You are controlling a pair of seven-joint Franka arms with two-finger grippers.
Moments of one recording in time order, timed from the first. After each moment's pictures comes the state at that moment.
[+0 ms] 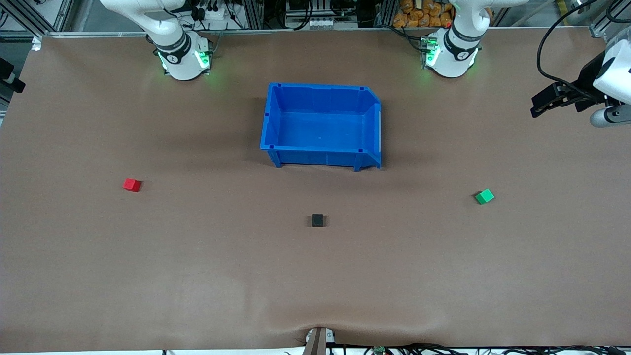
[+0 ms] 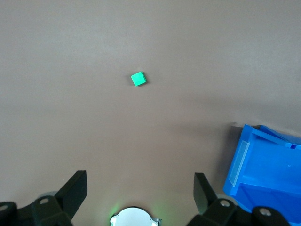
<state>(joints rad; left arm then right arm) -0.03 -0.07 -0.06 -1.62 0.05 1.49 -0.20 0.05 -0.09 -0.19 -1.44 0.03 1.35 -0.01</state>
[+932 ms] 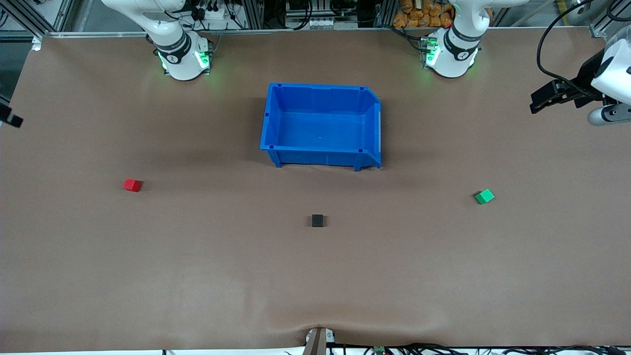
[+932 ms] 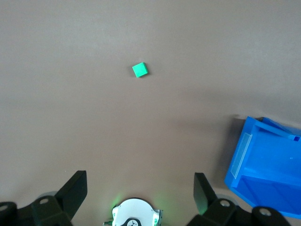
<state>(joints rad) -0.03 -0.07 -0.06 -1.61 0.05 1.43 -0.20 -0.07 0.09 -0.19 -1.46 0.03 1.42 -0.02</state>
